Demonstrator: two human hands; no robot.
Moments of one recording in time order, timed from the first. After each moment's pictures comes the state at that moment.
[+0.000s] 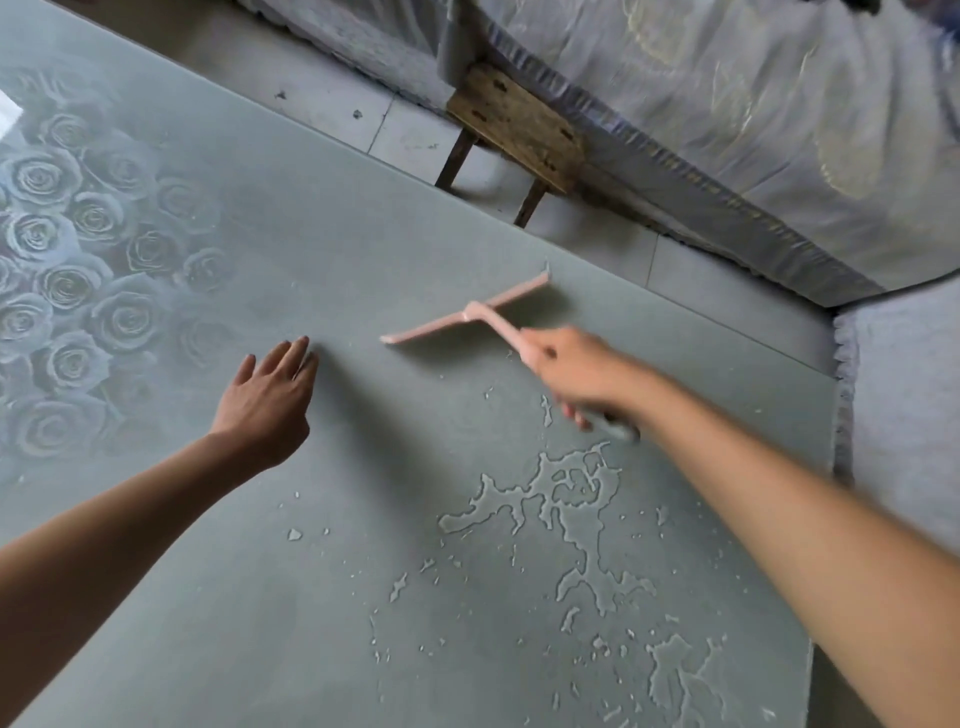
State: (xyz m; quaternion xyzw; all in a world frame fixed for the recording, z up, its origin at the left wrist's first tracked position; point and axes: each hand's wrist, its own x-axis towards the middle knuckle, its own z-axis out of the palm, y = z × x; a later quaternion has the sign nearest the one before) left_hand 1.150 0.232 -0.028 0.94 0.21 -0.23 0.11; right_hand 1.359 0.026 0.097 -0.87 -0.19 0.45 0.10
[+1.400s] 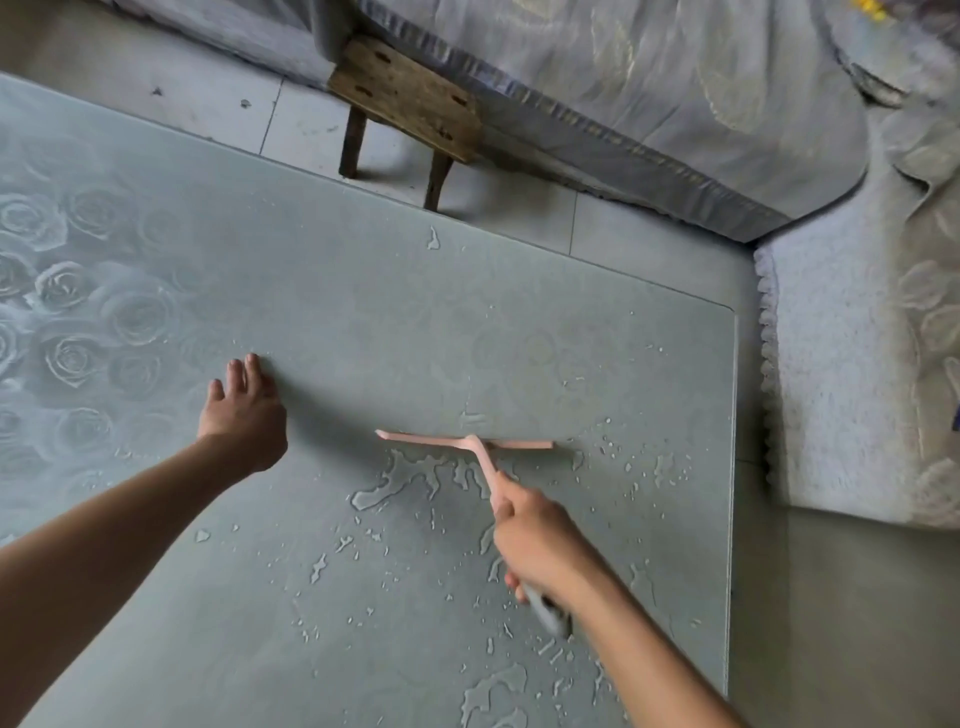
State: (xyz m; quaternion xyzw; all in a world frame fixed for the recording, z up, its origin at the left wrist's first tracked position) left_hand 1.200 0.149 -0.017 0.90 0.18 -0.40 0.01; right_hand 1.244 -0.123 0.124 -0.85 0.07 0.49 0.17
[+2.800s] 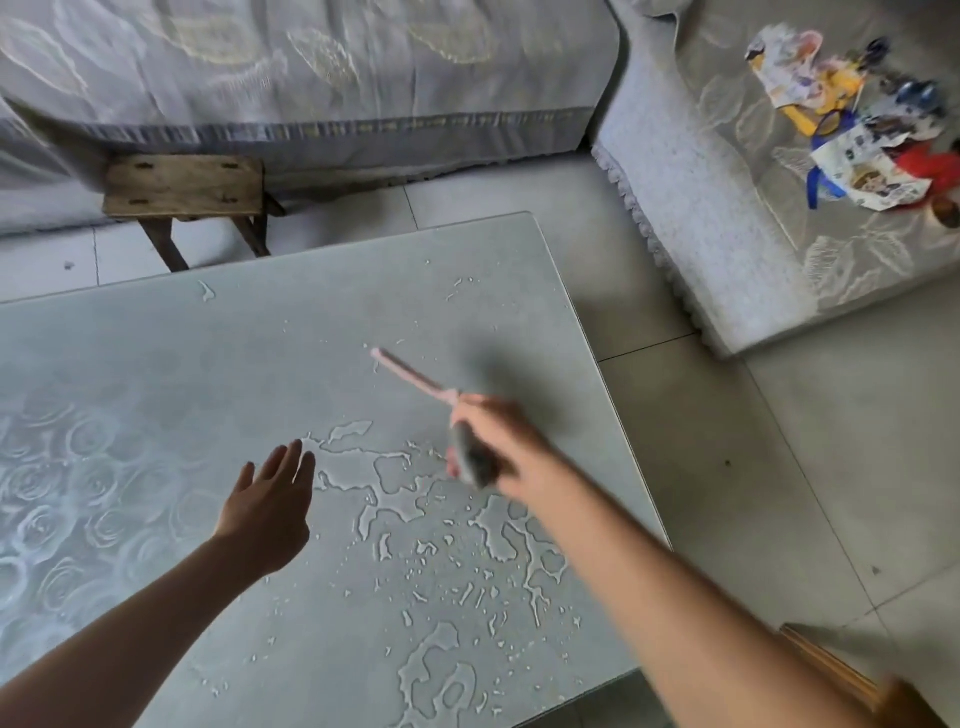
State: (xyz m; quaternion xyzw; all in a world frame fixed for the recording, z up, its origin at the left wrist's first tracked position) left_hand 1.208 -0.063 0.040 0.94 -0.07 -0.32 -0.08; right_hand 1.282 -0.296 0.117 -0.68 0.29 0.34 0.59
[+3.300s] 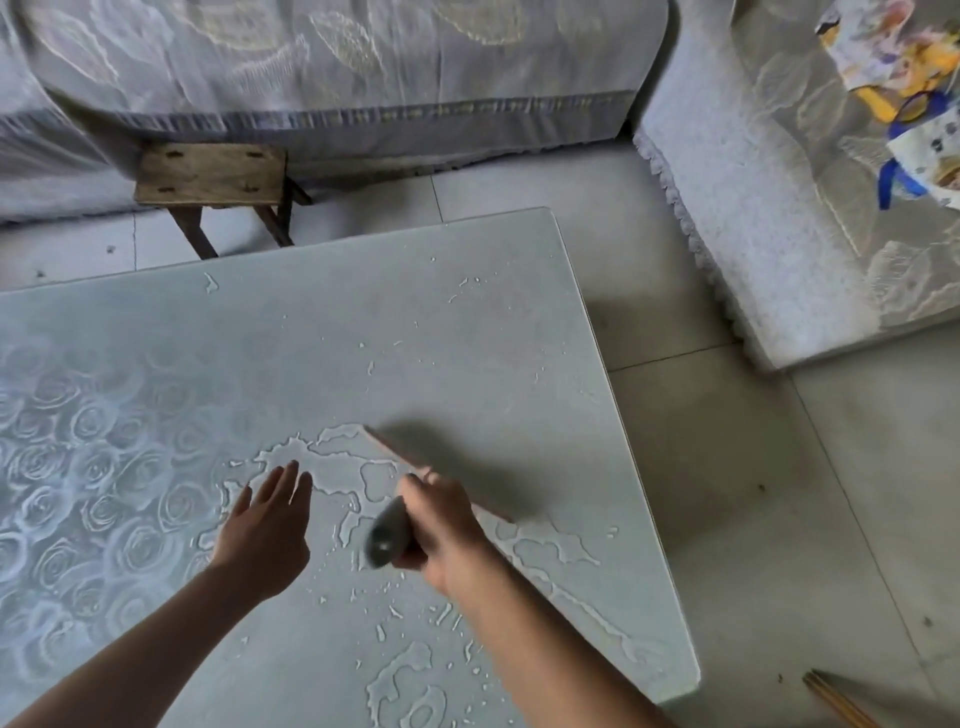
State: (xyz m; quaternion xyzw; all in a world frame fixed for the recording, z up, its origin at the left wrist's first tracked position) left_hand 1.199 -0.104 0.040 0.93 0.02 -0.36 -0.06; right_hand 1.239 -0.282 0.095 -0.59 0.33 0.42 0.60
